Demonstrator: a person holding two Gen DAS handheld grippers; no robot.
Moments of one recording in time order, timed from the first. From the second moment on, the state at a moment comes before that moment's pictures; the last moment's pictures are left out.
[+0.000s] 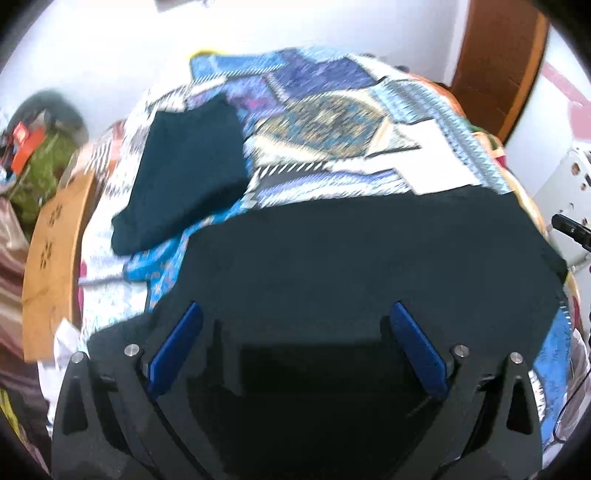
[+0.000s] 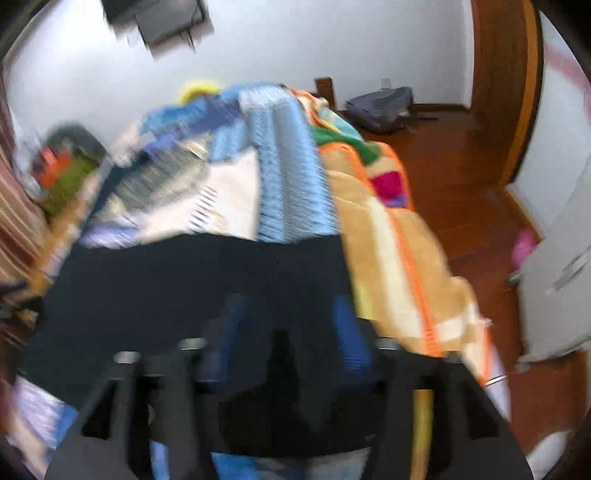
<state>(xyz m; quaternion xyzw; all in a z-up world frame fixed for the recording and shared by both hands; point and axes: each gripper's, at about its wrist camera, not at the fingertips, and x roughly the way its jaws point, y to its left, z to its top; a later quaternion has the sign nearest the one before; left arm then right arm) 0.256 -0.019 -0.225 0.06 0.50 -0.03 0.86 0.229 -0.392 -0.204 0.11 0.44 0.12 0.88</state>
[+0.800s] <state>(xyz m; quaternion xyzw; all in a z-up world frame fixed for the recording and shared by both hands) 0.220 -0.053 -0.243 0.11 0.49 -0.05 0.86 0.146 -0.388 -0.248 0.24 0.50 0.11 0.83</state>
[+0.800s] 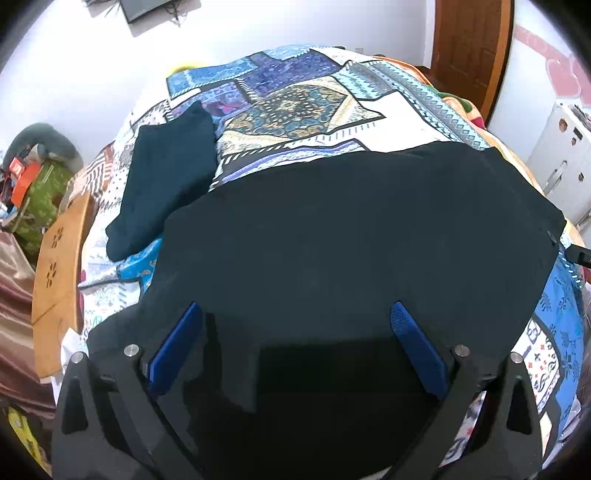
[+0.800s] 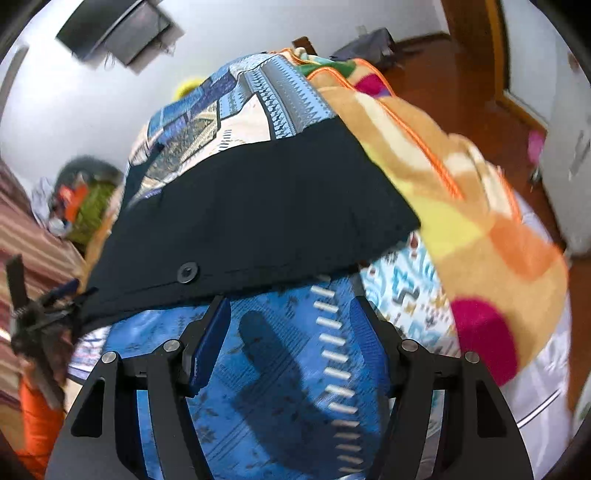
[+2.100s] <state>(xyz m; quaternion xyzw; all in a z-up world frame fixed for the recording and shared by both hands) 0.220 -0.044 -0.147 0.03 0.40 -0.06 0.91 0.220 -0.335 -0.100 0.20 0.31 0.21 0.91</state>
